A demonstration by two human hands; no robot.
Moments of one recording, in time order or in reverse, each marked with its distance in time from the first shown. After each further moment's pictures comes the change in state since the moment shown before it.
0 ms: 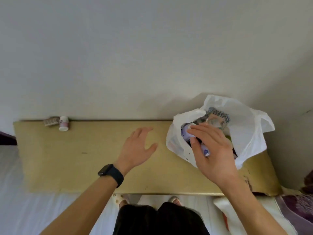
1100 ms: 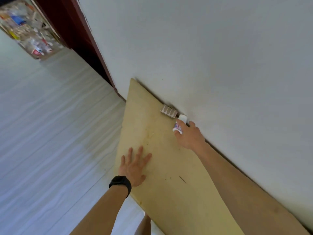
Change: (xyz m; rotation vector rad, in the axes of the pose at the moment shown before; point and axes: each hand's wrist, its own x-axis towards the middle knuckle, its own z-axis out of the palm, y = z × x) left_hand -0.112 -0.515 -0.053 0.052 -0.412 -0.757; right_hand 0.160 -0.222 0.655 -0.358 -1.220 -0.021
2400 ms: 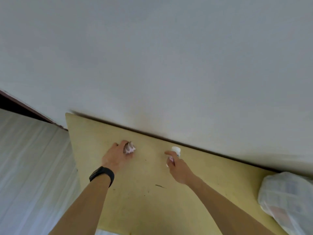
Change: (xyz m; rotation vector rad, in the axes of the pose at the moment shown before) left_hand 0.101 0.058 -0.127 -0.251 0.182 0.180; right_hand -0.102 0.082 0.047 0.704 0.031 0.353
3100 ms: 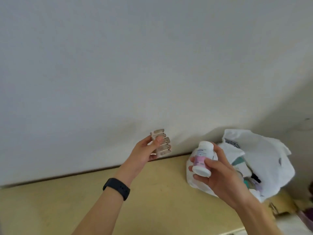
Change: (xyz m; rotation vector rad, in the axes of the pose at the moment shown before) left_hand -0.239 0.409 0.036 -0.890 -0.529 0.503; right_hand -0.361 0.153 -0.244 1.359 0.395 -0.299
